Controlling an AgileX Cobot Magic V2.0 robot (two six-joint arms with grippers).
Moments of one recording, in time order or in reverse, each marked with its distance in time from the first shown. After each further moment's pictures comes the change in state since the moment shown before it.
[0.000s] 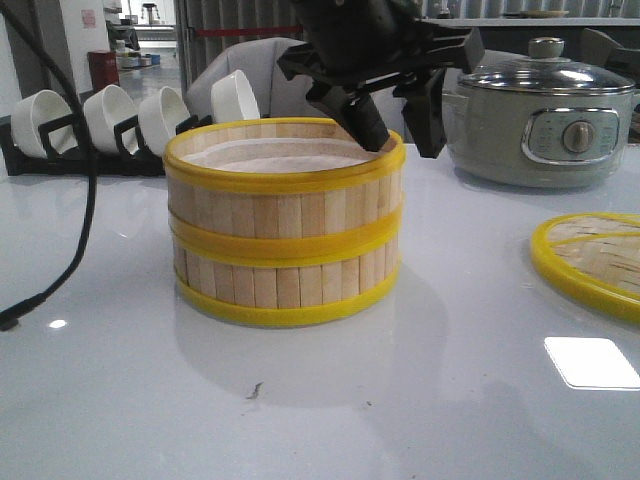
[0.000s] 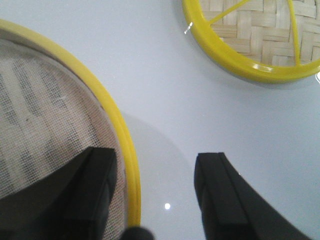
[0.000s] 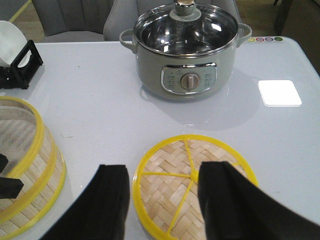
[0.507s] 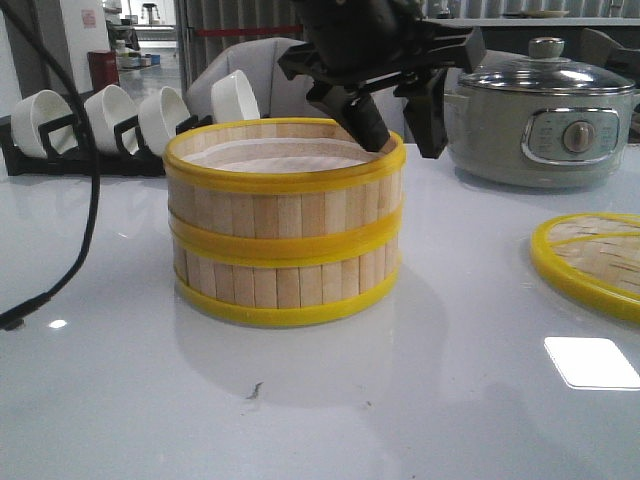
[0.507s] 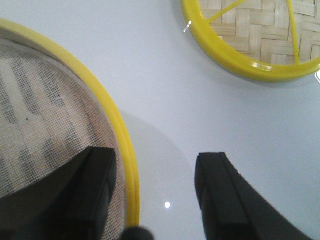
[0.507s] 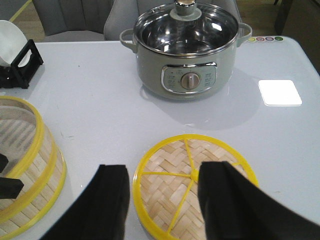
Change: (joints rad) left arm 0.000 0.000 -0.002 0.002 0.005 -0.002; right arm 0.000 0.000 0.000 0.000 0.002 0.000
